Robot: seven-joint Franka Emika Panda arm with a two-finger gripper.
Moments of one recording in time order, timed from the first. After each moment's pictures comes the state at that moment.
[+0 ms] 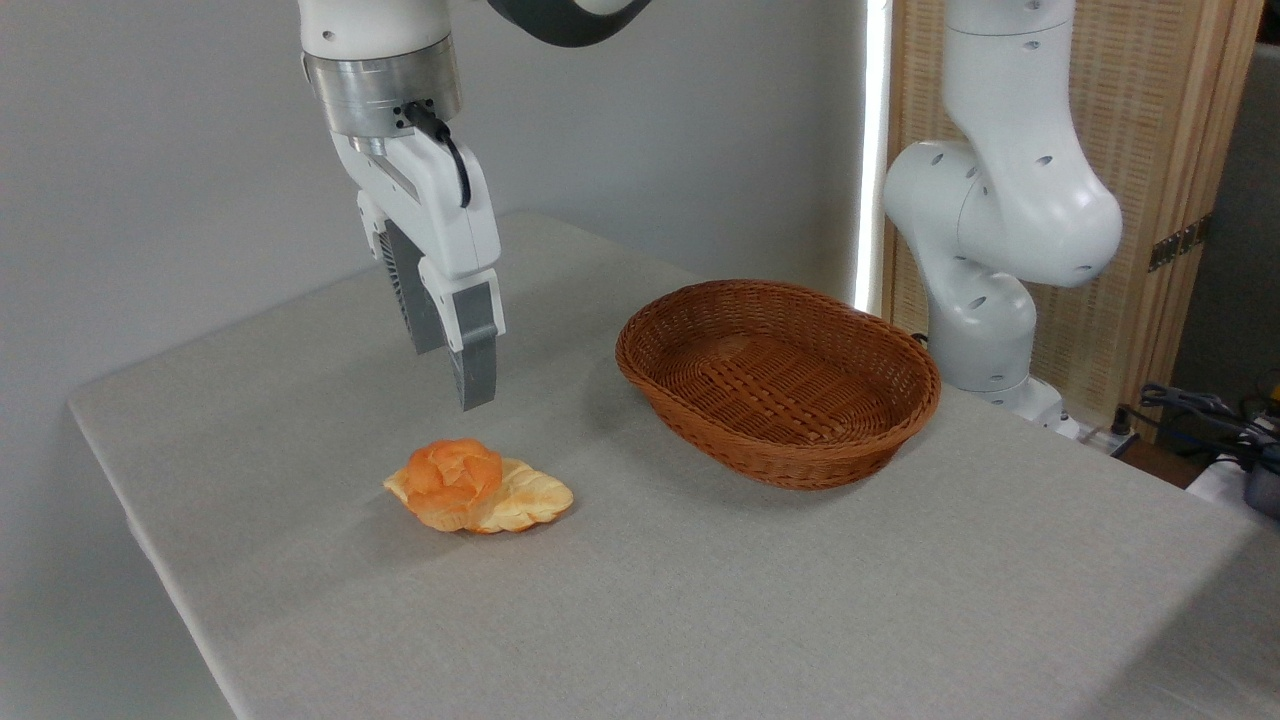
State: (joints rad) arm -0.08 0.05 -0.04 -1.61 -0.10 1.70 0.80
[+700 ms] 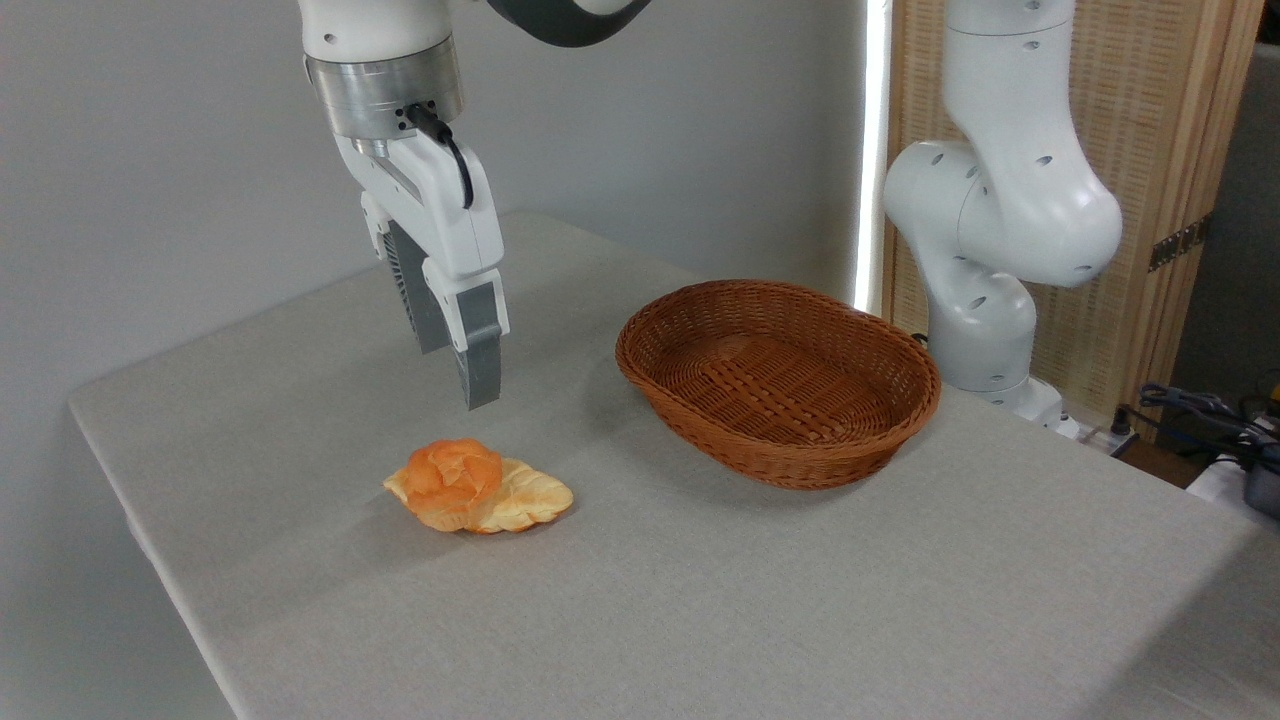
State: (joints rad) arm -0.08 0.05 -0.04 -1.61 -0.10 1.69 0.80
